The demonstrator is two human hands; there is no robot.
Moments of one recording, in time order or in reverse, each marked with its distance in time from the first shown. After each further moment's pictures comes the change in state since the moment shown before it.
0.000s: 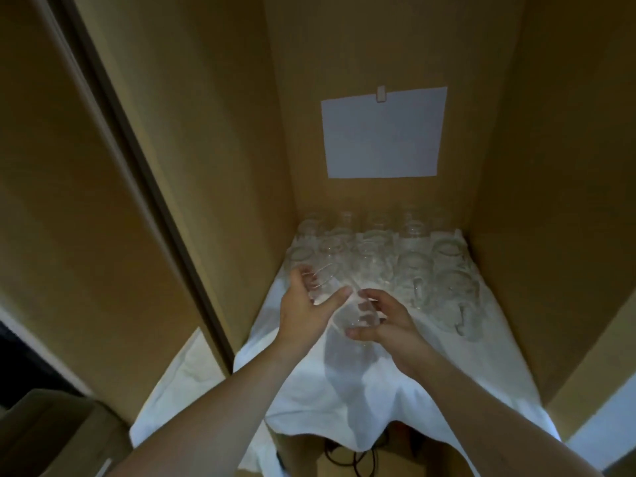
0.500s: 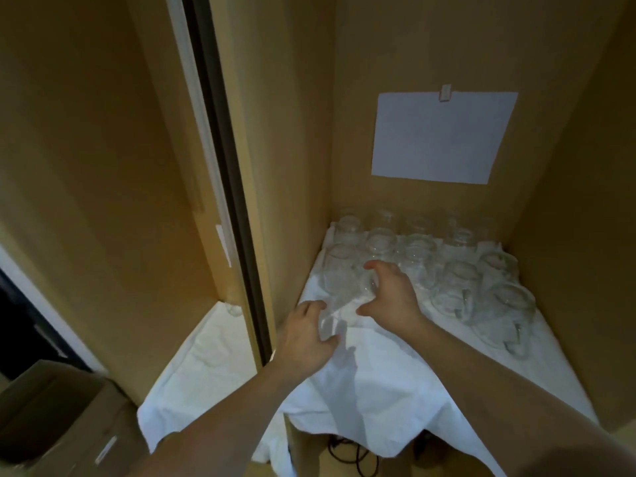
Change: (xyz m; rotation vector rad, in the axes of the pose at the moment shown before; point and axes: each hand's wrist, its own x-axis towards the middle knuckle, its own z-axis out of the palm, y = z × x) left_hand 0.007 -0.084 -0.083 0.597 -0.181 0.041; right_hand 0.063 -0.034 0.091 -1.008 0.101 -0.236
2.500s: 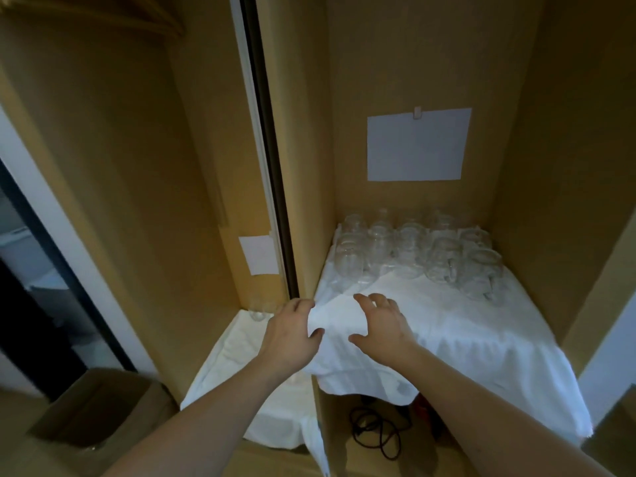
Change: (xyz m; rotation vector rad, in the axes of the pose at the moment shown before) left_hand -0.134 -0.013 -0.087 0.226 0.059 0.145; right_hand -0.175 -0.053 0.026 -0.285 -0.099 -0.046
